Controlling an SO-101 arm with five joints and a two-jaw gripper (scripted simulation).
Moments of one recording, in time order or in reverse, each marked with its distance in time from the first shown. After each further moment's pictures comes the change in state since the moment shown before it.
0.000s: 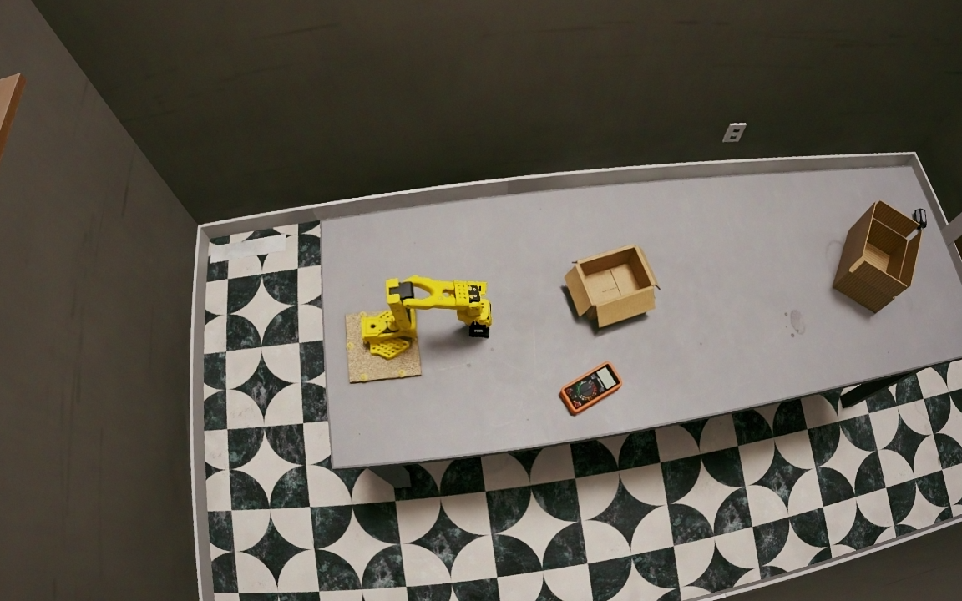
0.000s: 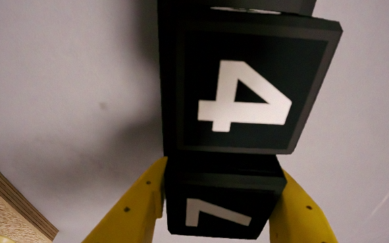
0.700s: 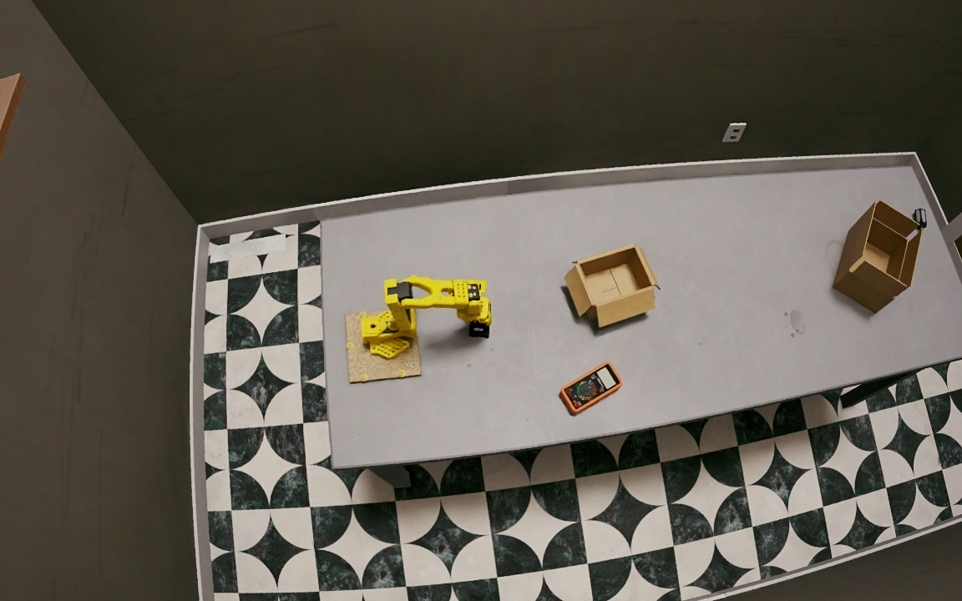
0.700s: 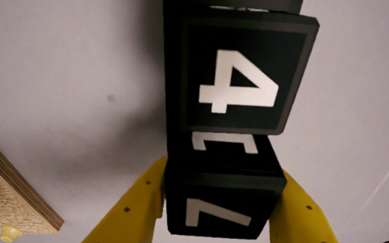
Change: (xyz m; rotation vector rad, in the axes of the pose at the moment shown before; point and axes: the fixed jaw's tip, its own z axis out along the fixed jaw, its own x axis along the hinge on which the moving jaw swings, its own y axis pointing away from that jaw) arm 0.000 0.000 -0.008 -0.001 0.000 0.000
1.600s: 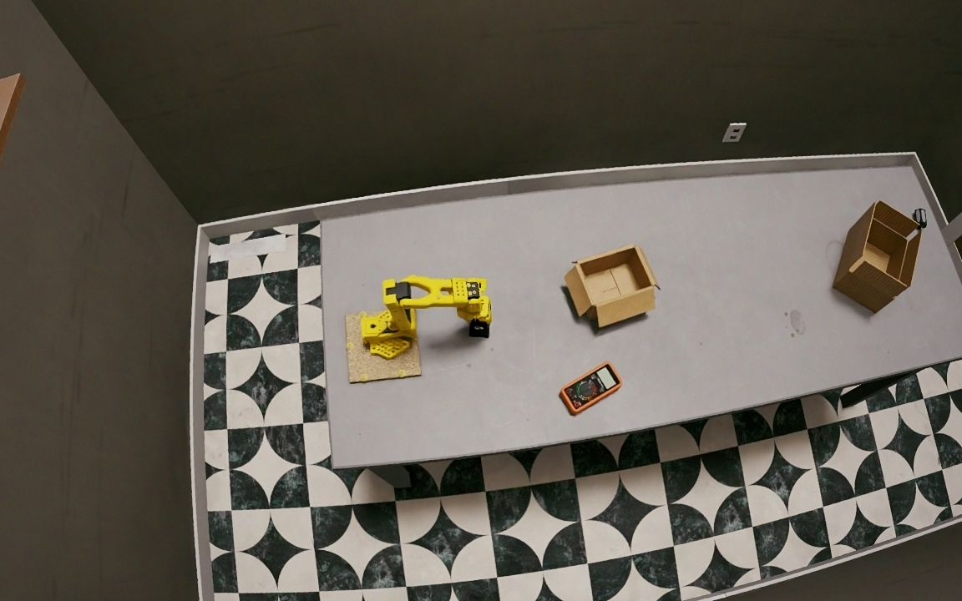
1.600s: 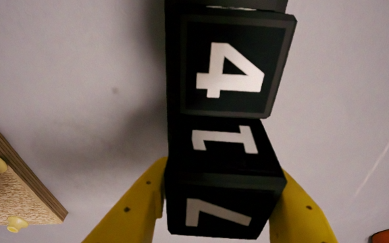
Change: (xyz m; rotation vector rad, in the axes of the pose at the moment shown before) arm 0.000 -0.001 -0.009 0.004 -0.001 0.000
